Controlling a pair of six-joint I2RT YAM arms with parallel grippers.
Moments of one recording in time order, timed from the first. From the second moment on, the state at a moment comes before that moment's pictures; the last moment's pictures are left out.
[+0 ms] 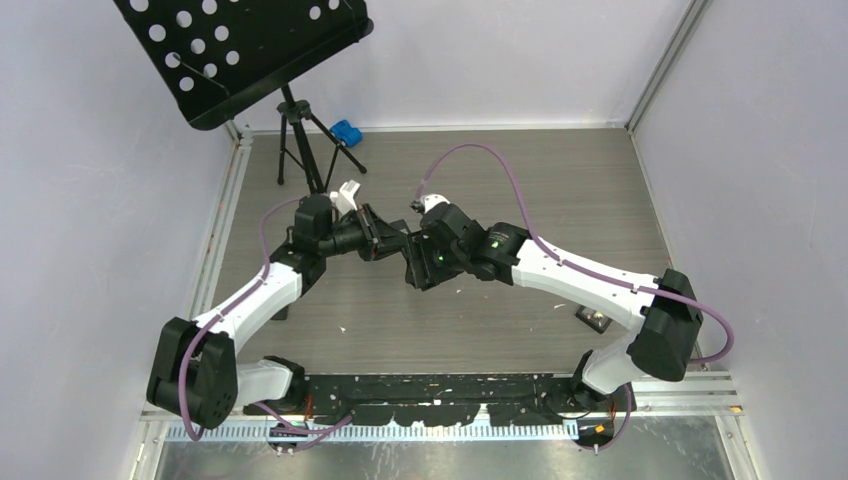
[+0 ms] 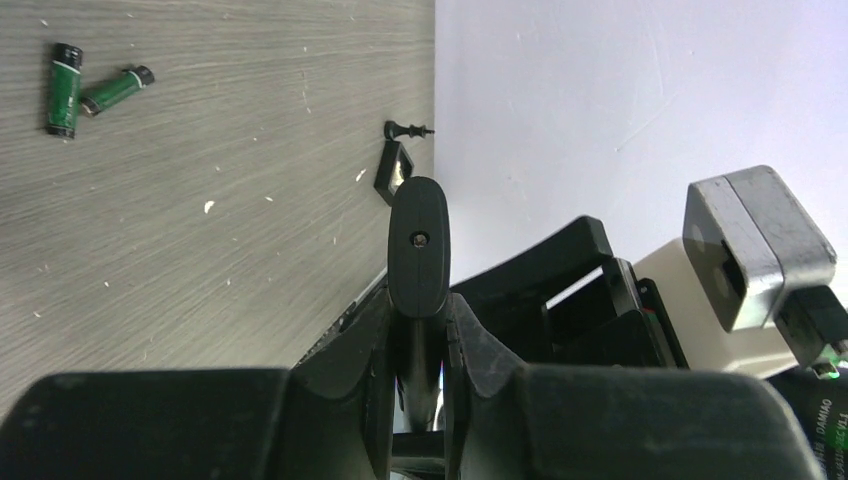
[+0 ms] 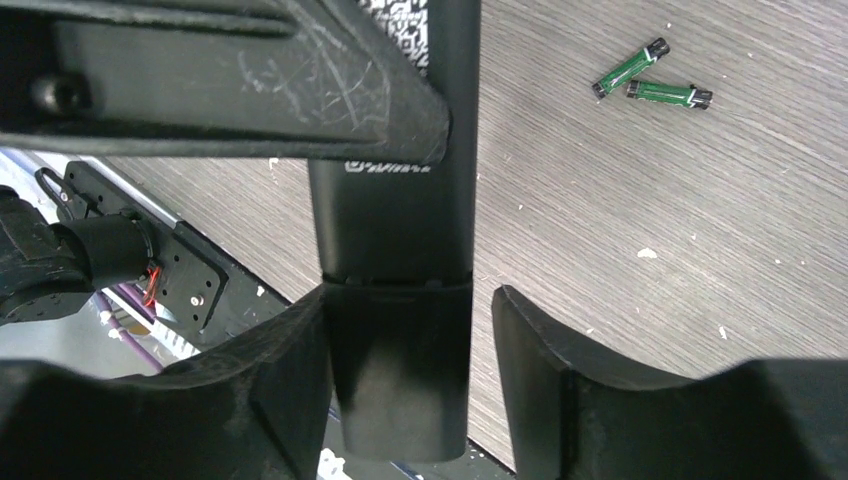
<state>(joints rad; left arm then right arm) -0.36 1.23 0.70 0.16 0.72 -1.15 0.98 1.49 1.27 -0.59 0.05 0.55</state>
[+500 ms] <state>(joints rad) -0.36 1.23 0.70 0.19 0.76 -1.19 0.98 1.31 1.15 -0.47 0.02 0.63</state>
